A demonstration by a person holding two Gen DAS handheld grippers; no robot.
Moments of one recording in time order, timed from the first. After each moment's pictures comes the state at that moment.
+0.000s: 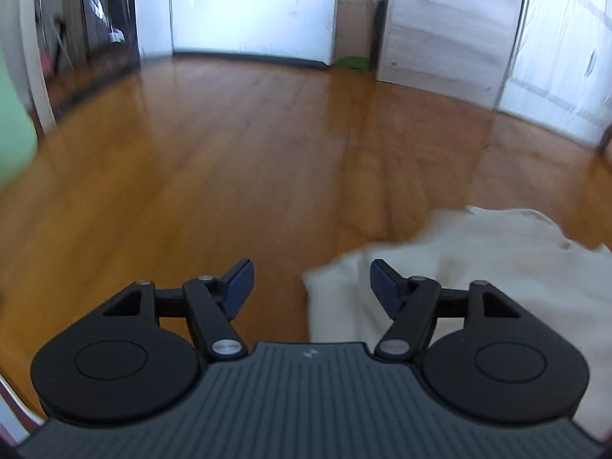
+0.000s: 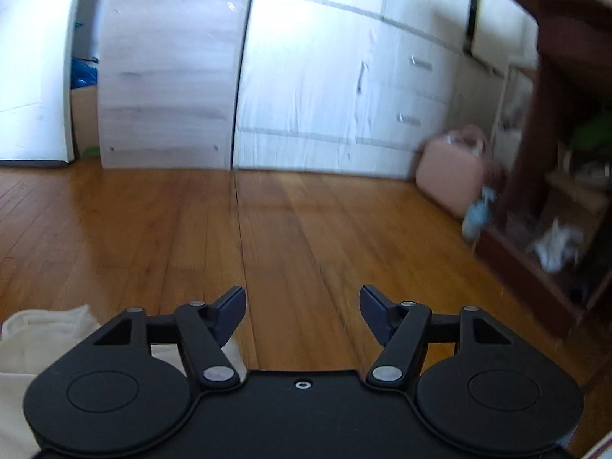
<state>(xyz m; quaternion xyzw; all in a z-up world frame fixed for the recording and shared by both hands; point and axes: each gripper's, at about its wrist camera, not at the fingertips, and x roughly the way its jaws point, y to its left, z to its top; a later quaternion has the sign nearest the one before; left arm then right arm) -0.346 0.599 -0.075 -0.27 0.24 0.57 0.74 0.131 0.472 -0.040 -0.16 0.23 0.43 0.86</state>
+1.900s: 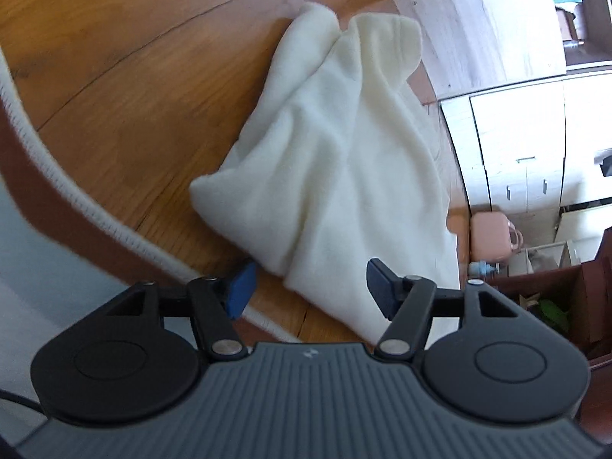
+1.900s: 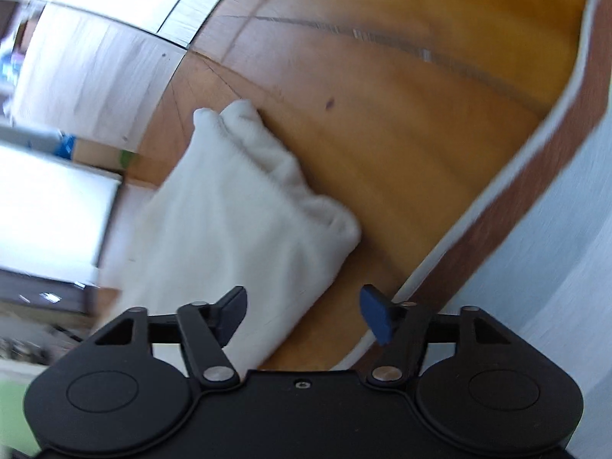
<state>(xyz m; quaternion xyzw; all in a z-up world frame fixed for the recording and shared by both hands) -0.402 0.502 -0.203 -0.63 0.08 0.38 0.67 0.154 0.252 -0.191 0.17 0.63 0.41 0.63</state>
